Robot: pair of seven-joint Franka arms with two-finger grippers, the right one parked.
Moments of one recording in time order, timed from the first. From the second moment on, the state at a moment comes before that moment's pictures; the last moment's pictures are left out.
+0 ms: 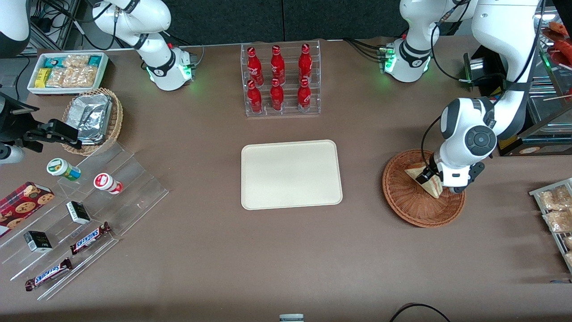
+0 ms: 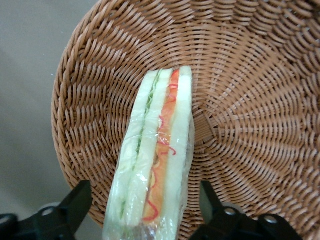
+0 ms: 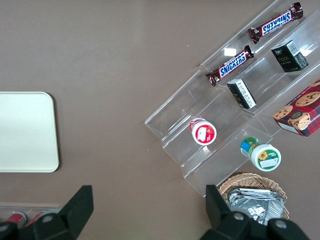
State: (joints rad) arm -0.05 0.25 -0.05 -2.22 0.11 2.30 -0.92
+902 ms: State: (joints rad) arm -0.05 0.19 -0.19 -2.05 0.11 2.01 -0.90
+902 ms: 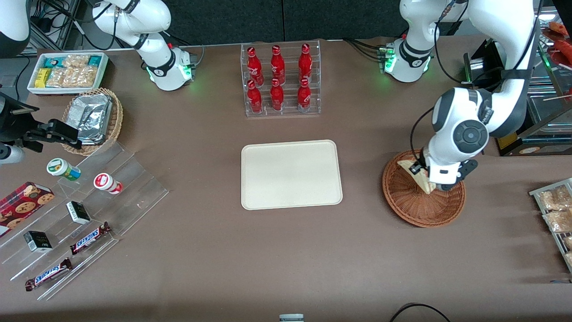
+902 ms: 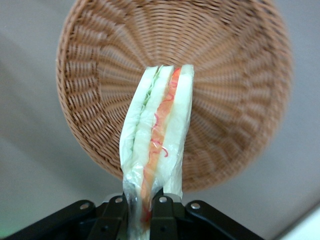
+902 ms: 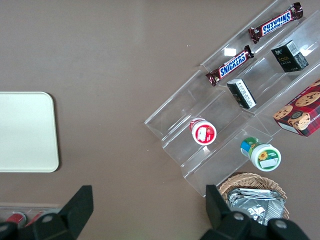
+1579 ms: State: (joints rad) arm -0.06 0.24 -0.47 -1.93 0.09 2.00 -0.86
